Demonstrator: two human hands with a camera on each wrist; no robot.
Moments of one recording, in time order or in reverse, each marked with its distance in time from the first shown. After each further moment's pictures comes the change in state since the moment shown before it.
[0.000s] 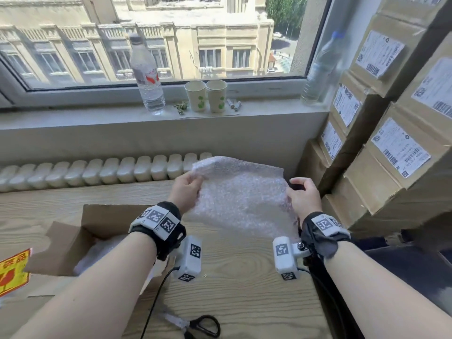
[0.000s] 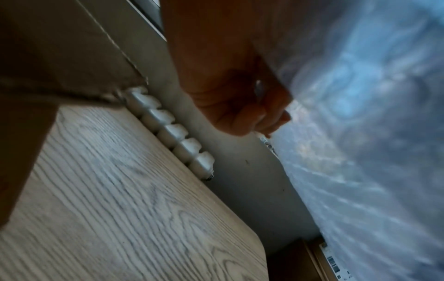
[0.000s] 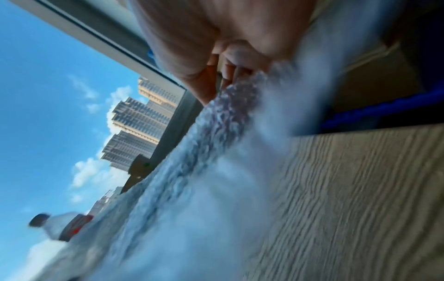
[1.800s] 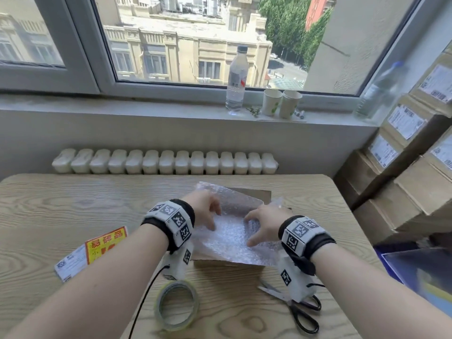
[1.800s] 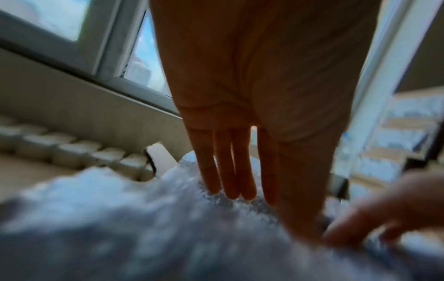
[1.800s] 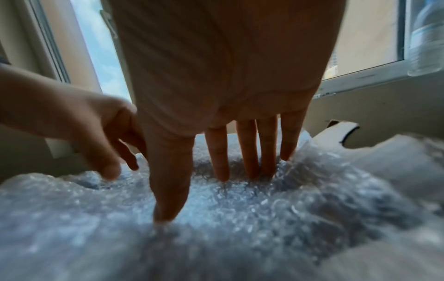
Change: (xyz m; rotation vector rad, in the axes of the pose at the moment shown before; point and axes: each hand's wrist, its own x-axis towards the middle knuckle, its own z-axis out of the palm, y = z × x) left_hand -0.046 -0.083 -0.254 0.926 -0.502 0.162; right_hand -0.220 -0.087 0.238 -1.369 -0.827 -0.360
